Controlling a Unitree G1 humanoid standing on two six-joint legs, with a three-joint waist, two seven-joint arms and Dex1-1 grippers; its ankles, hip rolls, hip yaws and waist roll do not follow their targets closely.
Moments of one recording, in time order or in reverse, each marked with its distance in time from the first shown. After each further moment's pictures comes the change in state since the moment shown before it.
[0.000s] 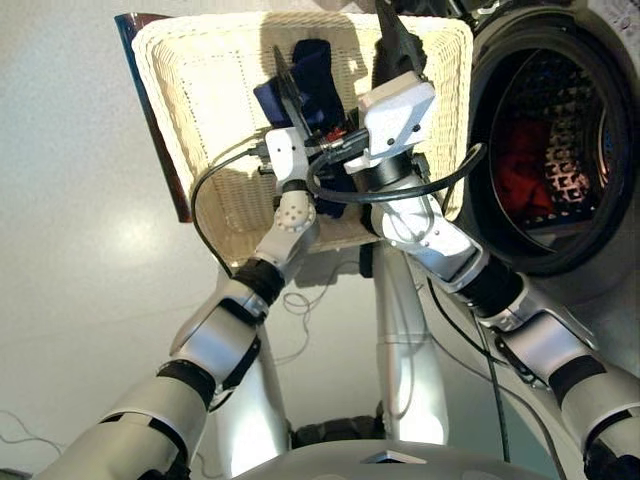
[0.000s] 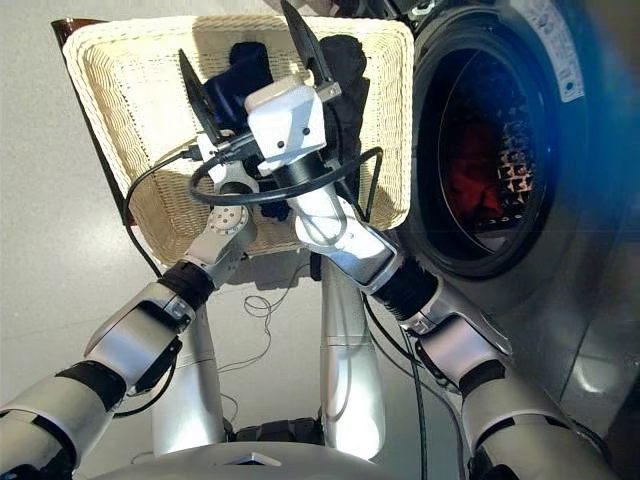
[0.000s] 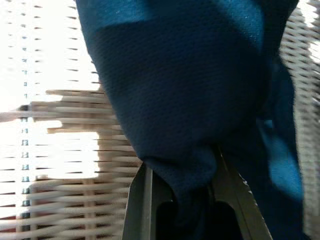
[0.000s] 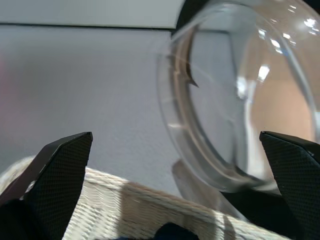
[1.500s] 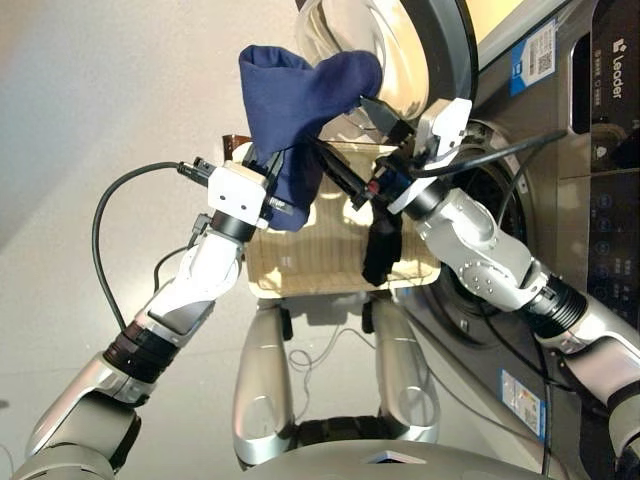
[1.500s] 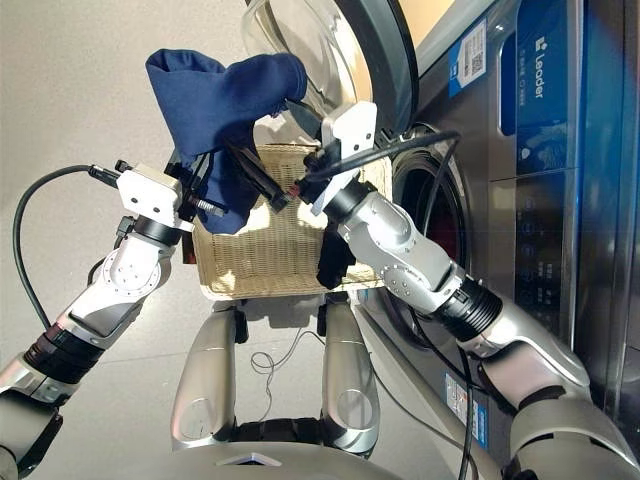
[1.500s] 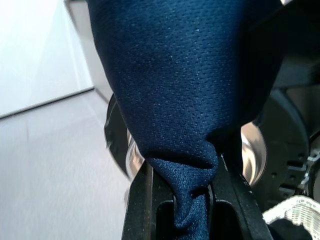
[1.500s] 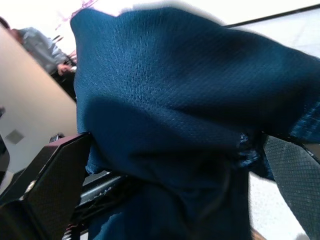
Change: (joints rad) left arm 0.350 0.561 0.059 -0.879 0.389 -0.107 -0.216; right arm -0.049 -0.297 0.102 -0.127 0.743 0.092 0.507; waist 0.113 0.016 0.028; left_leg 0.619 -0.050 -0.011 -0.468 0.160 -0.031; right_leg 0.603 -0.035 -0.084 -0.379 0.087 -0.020
